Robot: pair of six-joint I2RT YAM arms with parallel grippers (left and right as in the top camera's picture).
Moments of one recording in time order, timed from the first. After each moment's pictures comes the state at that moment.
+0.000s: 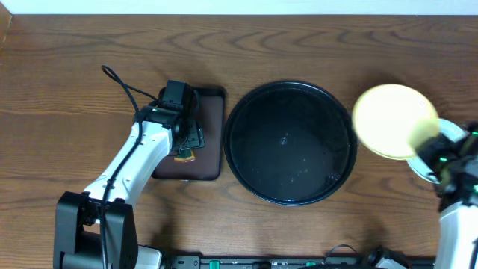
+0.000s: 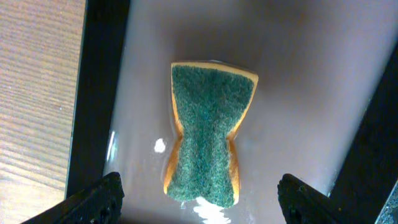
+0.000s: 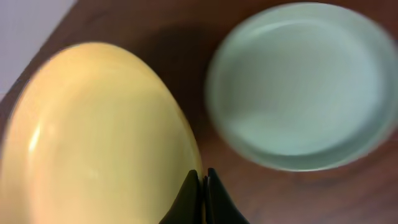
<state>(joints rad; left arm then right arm) -0.22 1.59 1.03 -0.79 -0.12 -0.40 -0.54 1.05 0.79 -0.57 -0.18 0.41</state>
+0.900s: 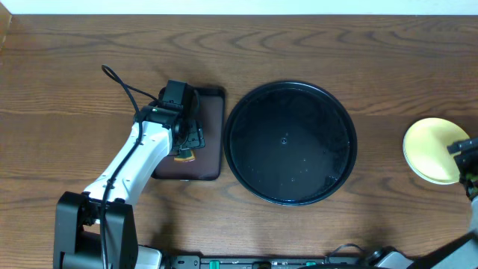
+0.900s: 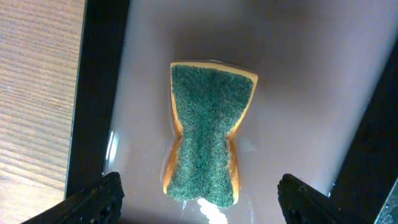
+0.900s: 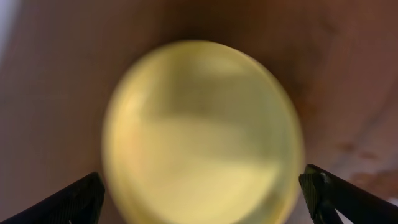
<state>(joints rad) -0.22 1.59 1.03 -0.79 -0.12 -0.40 -0.82 1.32 0.79 -0.33 -0.26 0.42</state>
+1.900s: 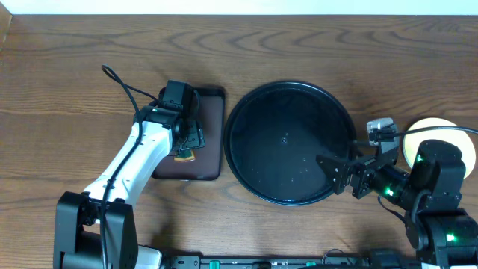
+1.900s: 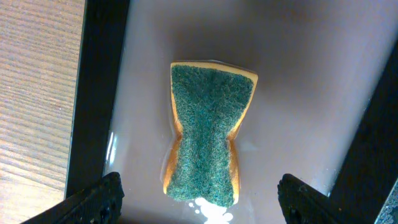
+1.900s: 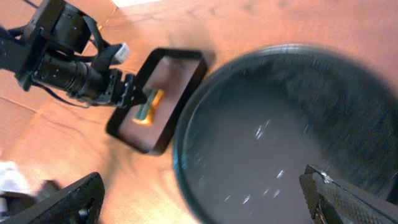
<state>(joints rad) -0.22 1.59 1.03 -0.79 -0.12 -0.40 0.06 0.72 0.83 -0.73 -0.63 0.10</state>
